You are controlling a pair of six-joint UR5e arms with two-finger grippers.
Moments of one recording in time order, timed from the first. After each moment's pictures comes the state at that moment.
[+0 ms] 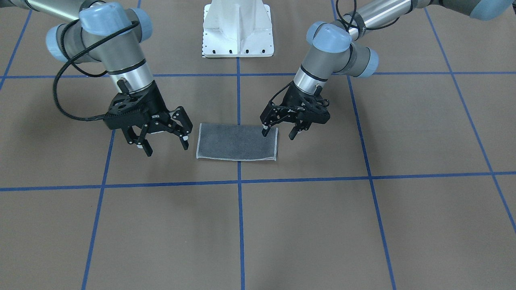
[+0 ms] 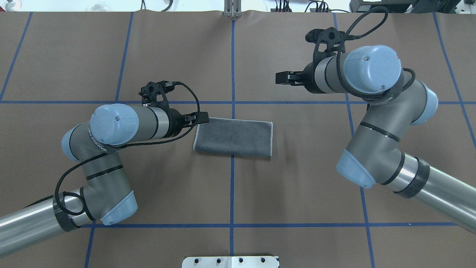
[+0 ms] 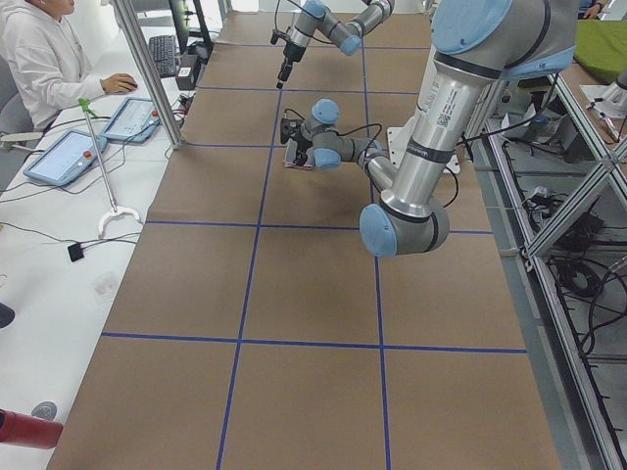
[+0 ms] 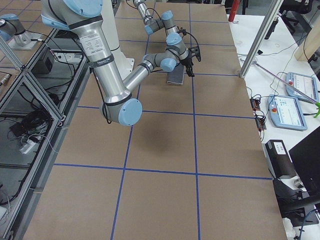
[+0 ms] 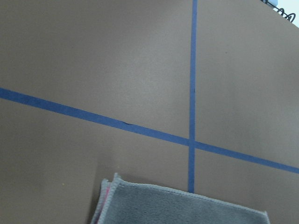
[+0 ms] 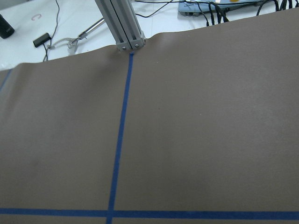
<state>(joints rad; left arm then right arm) -0.53 -2.05 -1.61 -2.27 -1.67 -1.40 0.75 -1.11 1.78 -1.21 1.76 1.07</state>
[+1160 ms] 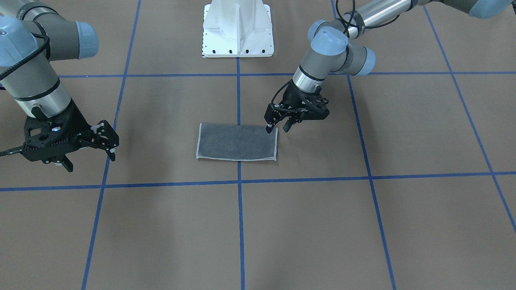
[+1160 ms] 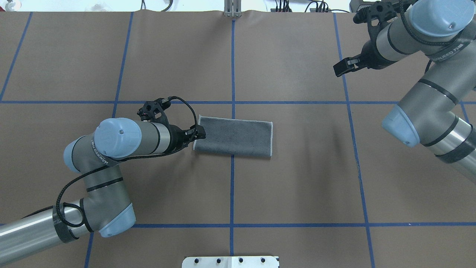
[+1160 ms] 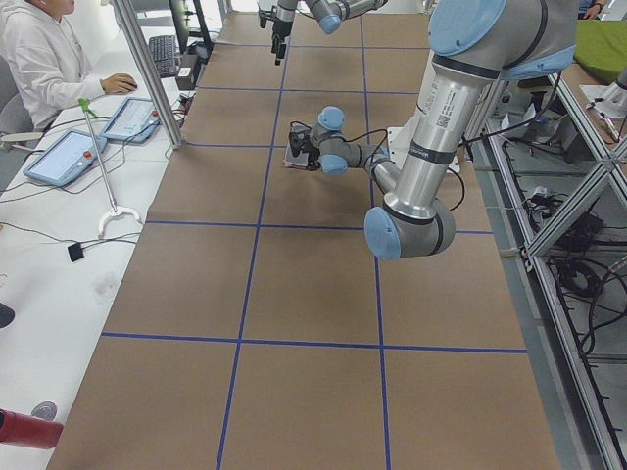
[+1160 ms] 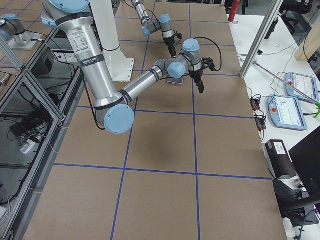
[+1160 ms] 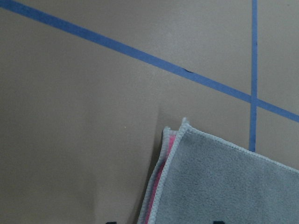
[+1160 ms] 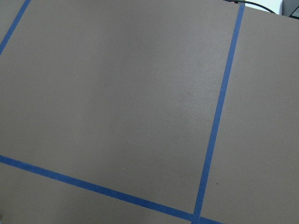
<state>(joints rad) -0.48 -2.03 -1.61 -2.27 -1.70 -1.70 0.94 -1.18 1.79 -1.39 1.96 0.65</state>
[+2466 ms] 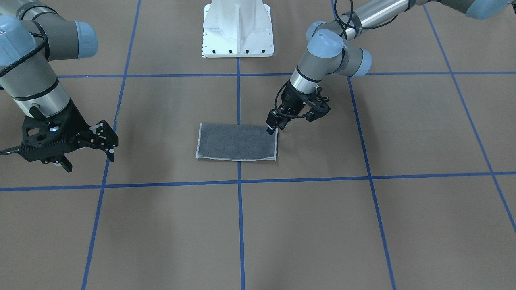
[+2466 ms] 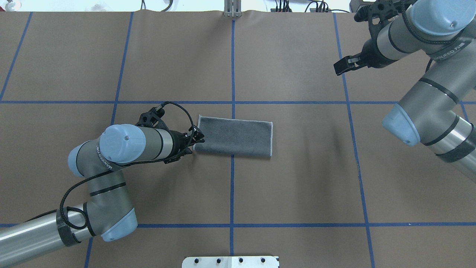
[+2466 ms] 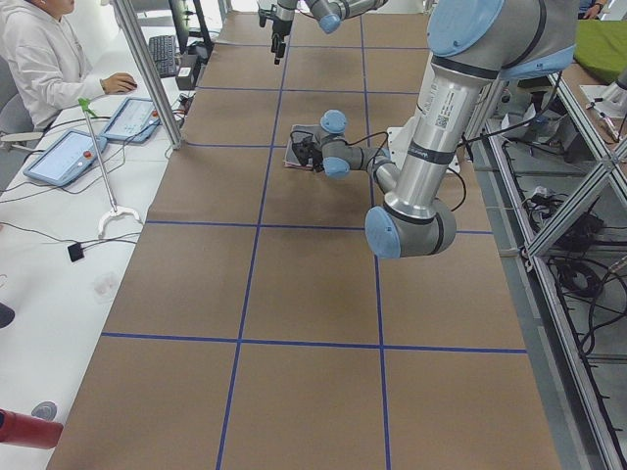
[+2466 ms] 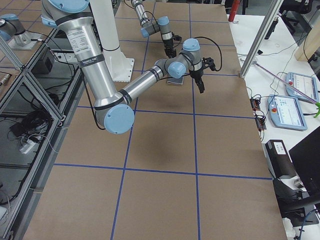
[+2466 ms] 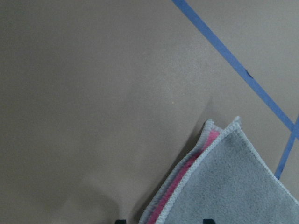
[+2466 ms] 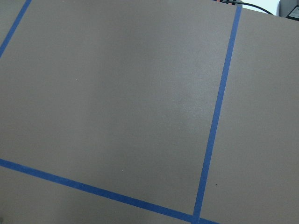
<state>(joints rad) -0.46 -2.03 -1.59 -2.27 -1.69 -1.96 0.94 -1.18 1.79 -1.39 1.96 0.66</state>
